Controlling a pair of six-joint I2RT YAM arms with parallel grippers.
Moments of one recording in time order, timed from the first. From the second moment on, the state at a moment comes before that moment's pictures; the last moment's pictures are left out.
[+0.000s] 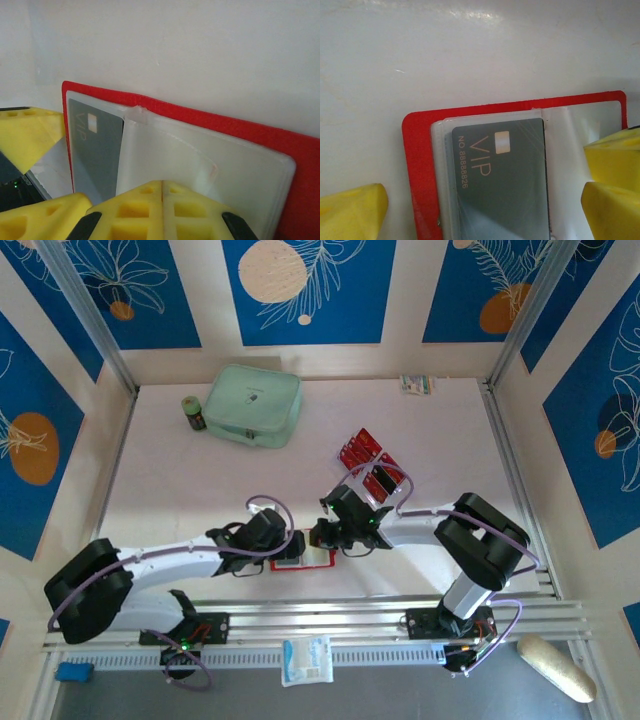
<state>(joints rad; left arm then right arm) -0.92 1.28 0.51 -0.21 -0.13 -0.91 0.85 1.64 0.68 0.06 -0.35 0.89</state>
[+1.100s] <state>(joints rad) -0.92 1.23 0.43 -0.06 -0.13 -0.95 0.85 1.66 0.67 0.13 -0.37 0.93</state>
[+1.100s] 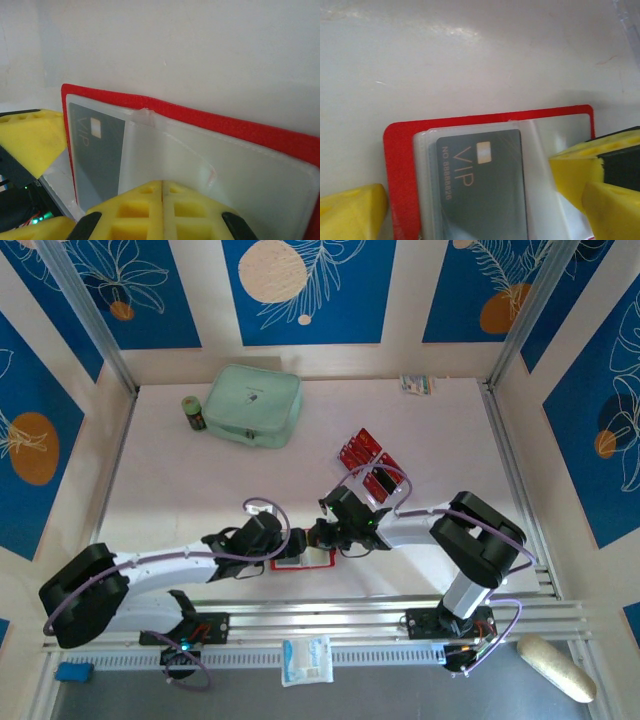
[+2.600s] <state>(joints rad) -0.94 1.32 0.39 0.03 -0.23 -0.94 0.83 1.66 0.63 0.20 -0.41 1.00</state>
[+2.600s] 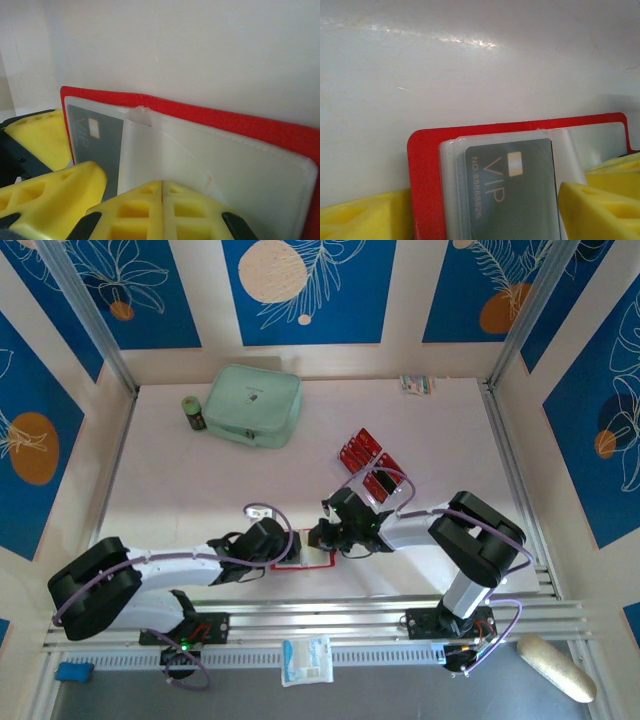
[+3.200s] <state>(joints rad) -0.93 1.18 0.32 0.08 -0.09 -0.86 0.83 1.66 0.62 0.22 -0.42 1.01</state>
